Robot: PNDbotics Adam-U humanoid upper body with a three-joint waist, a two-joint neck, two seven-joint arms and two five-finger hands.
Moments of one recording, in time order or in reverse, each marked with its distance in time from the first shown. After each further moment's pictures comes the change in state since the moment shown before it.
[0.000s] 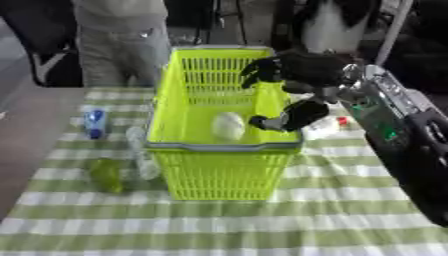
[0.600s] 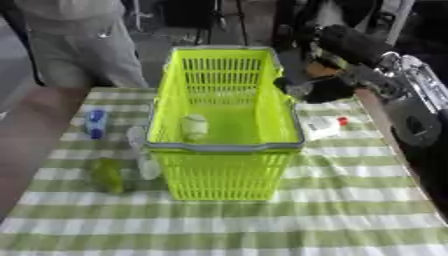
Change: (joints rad) left arm 0.000 0.000 0.000 0.000 0.000 0.000 0.000; right arm 0.054 -0.029 -0.149 -0.020 0.008 0.215 -0.205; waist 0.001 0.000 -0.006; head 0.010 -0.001
